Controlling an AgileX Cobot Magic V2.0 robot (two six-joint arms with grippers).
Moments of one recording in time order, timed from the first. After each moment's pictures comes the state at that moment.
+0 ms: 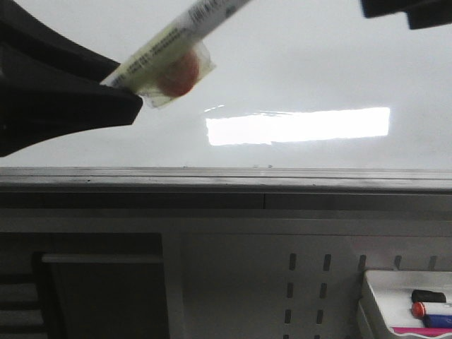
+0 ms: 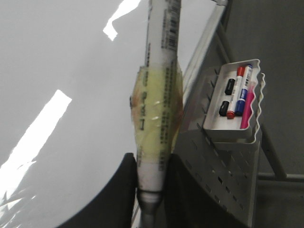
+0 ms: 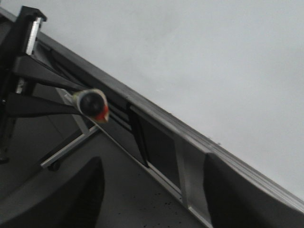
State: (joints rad) left arm -0.59 1.08 -0.36 0.85 -0.53 -0.07; right arm 0.73 0.78 -0.60 0.15 0.30 -0.10
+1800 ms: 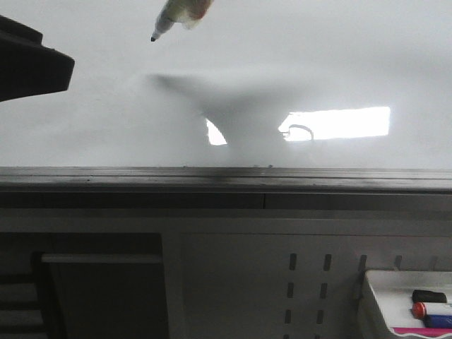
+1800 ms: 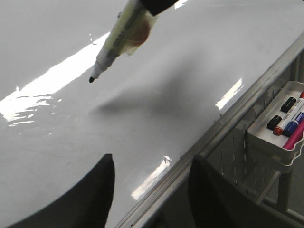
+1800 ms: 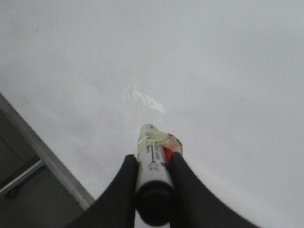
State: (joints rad) left arm -0.59 0.90 -0.36 0.50 -0.26 -0.18; right arm 0.66 1.39 -1.13 0.07 0.23 -0.10
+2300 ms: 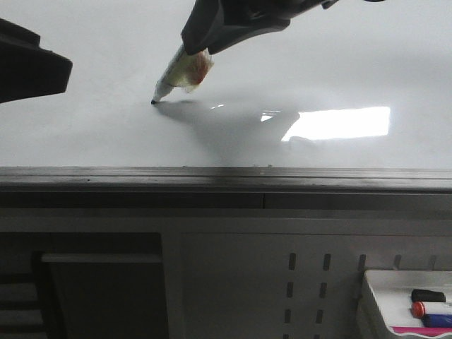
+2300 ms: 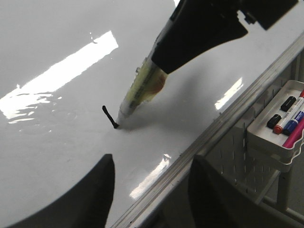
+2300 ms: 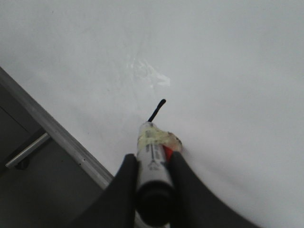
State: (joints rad) left arm -0.59 0.90 -0.36 0.49 -0.25 -0.18; right arm 0.66 1.45 -1.04 0.10 0.21 -0.09
